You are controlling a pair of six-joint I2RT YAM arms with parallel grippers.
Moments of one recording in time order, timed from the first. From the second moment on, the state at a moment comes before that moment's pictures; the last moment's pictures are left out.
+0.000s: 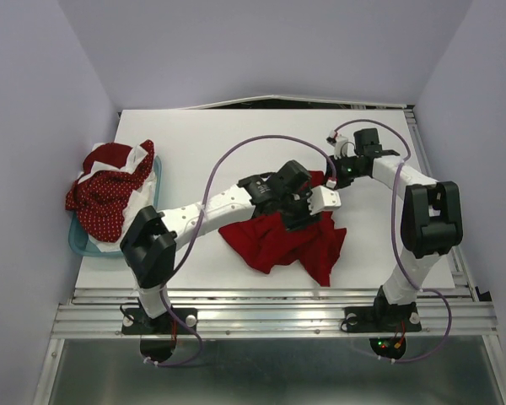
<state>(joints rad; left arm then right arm) -0.98 1.75 1.49 -0.59 0.29 0.42 0.09 1.82 1.28 -0.45 -0.63 -0.17</state>
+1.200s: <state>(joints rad) -1.28 1.74 1.12 -0.36 -0.29 0.44 0.09 1.91 1.27 -0.51 -0.51 -0.12</state>
